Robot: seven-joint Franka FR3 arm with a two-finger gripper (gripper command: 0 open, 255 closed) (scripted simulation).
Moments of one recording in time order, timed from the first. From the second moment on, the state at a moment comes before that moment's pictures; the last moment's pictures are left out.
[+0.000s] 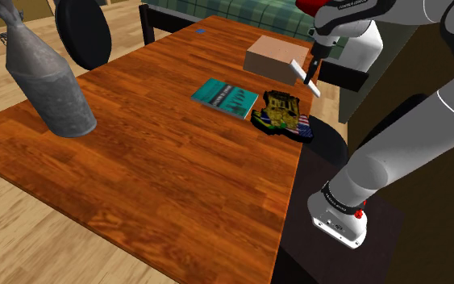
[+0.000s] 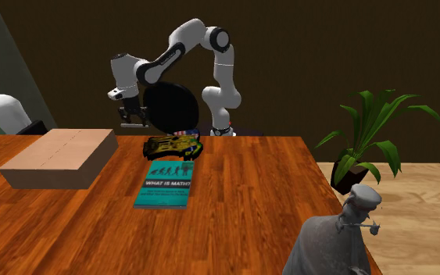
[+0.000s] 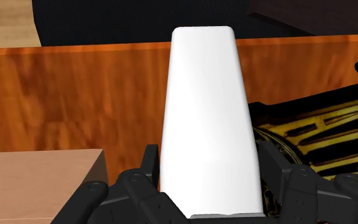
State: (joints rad) arm -0.17 -0.15 -0.49 -2.20 -0.07 2.06 -0.99
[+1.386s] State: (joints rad) arm -0.17 -0.04 -0.51 -2.32 -0.01 2.29 -1.04
